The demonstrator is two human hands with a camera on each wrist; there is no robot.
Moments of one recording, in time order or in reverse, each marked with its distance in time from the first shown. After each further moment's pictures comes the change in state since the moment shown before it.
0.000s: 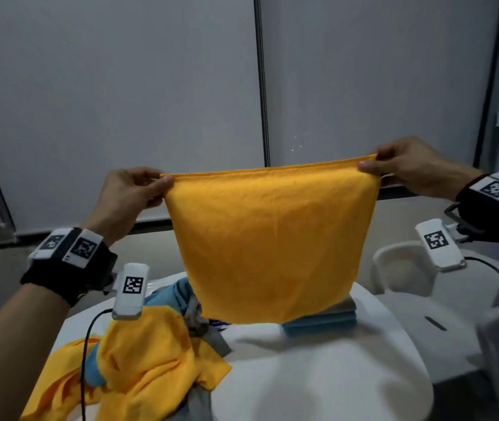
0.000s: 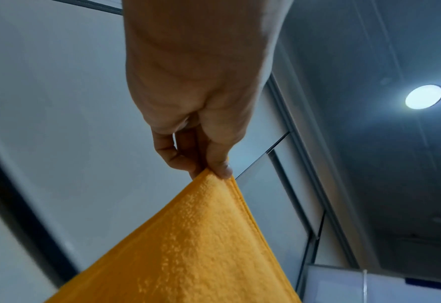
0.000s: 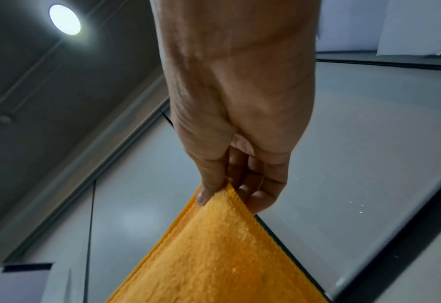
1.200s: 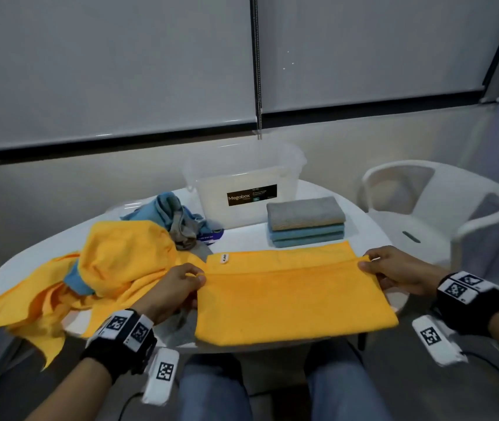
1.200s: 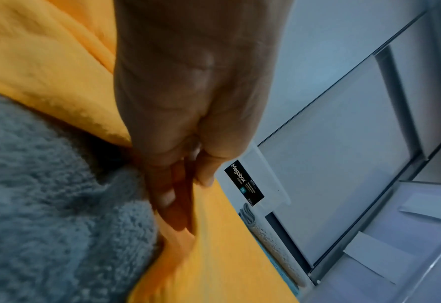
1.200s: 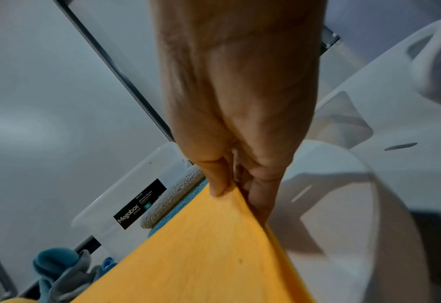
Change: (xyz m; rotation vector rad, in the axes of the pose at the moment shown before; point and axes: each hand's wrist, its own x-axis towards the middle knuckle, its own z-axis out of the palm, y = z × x) left_hand -0.225 -0.206 0.075 0.032 -0.495 -0.786; right_hand -0.185 0.261 0.119 0.144 -0.288 0.792
